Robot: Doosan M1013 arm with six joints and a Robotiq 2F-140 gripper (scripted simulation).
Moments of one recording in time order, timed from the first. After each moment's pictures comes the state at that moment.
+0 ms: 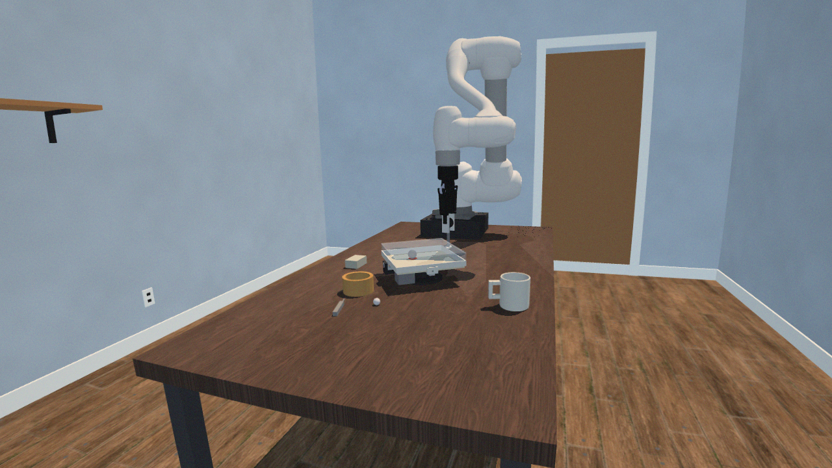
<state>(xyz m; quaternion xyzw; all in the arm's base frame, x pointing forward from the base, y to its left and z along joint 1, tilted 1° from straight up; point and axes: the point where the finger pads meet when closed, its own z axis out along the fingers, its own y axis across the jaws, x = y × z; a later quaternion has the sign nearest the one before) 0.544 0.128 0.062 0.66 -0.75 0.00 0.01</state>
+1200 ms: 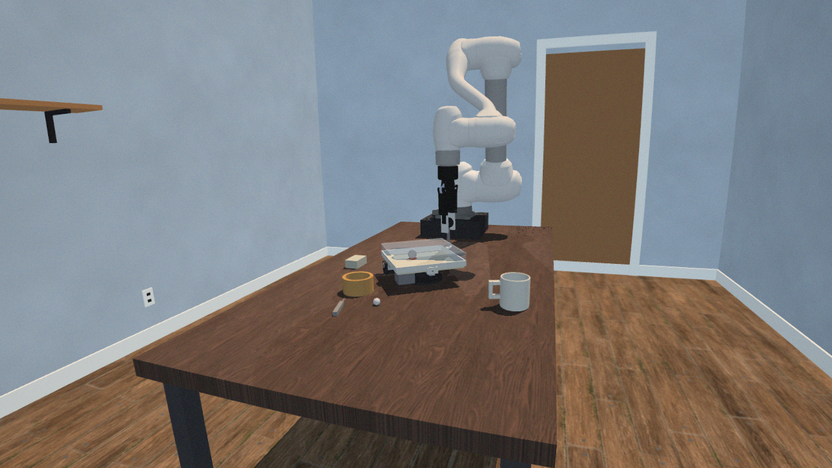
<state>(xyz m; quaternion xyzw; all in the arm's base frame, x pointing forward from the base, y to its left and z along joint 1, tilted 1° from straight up) 0.544 0.127 0.062 0.66 -0.75 0.00 0.01</state>
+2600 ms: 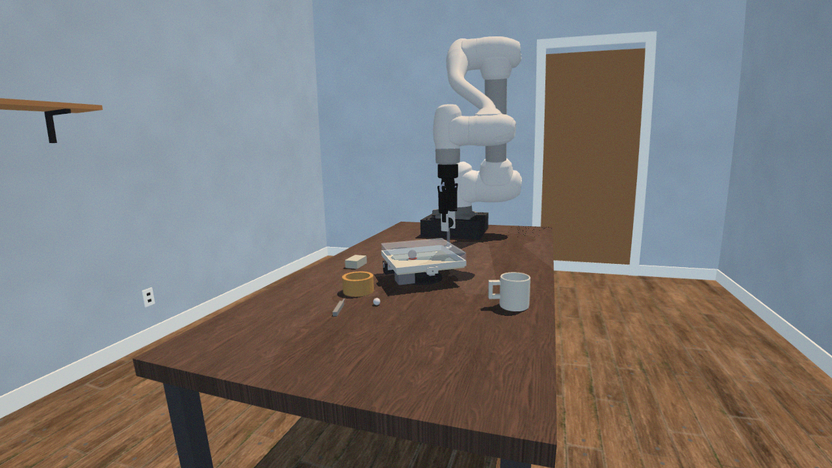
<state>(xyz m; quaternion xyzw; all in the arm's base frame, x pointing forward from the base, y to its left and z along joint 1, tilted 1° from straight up) 0.544 0.128 0.068 0.66 -0.75 0.00 0.01</state>
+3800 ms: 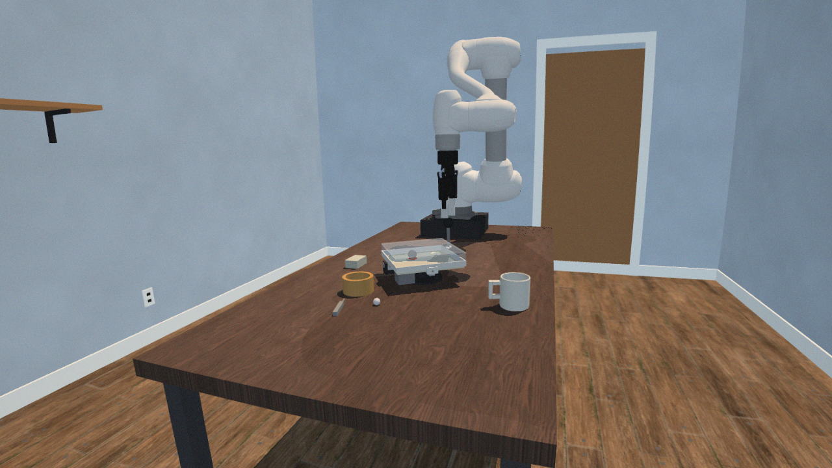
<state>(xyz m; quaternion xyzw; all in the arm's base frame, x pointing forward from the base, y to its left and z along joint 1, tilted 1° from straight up) 0.544 0.128 0.118 0.66 -0.75 0.00 0.01</state>
